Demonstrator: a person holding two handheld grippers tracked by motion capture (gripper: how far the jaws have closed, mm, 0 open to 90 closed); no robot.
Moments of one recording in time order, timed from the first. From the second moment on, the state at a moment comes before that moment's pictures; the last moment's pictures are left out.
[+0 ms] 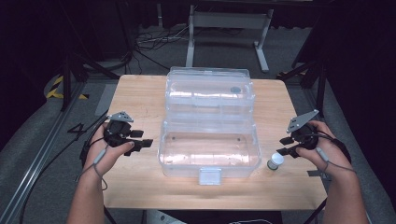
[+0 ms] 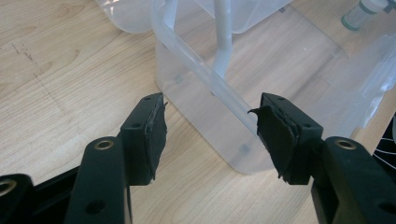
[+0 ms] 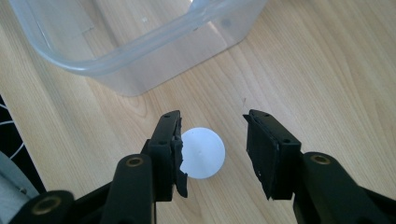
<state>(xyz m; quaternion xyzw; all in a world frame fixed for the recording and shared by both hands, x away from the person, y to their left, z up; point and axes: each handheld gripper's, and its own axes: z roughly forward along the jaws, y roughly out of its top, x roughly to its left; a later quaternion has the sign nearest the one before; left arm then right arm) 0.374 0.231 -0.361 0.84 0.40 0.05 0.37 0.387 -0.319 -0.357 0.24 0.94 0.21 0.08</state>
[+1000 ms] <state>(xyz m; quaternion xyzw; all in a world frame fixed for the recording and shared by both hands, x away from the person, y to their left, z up) 0.375 0.232 -0.362 0.84 0.40 0.05 0.37 0.395 -0.309 -0.391 0.20 0.97 0.13 0.03</state>
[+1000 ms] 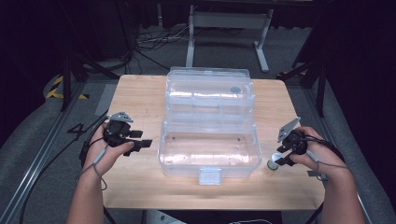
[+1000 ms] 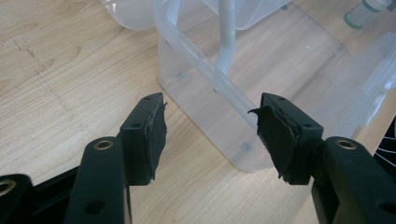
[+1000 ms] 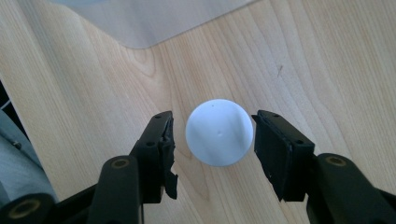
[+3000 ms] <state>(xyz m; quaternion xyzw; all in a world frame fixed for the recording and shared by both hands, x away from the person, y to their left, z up) 0.370 0.236 -0.361 0.84 0.40 0.05 0.37 0.405 -0.299 -0.365 0.17 0.98 0.10 0.04</state>
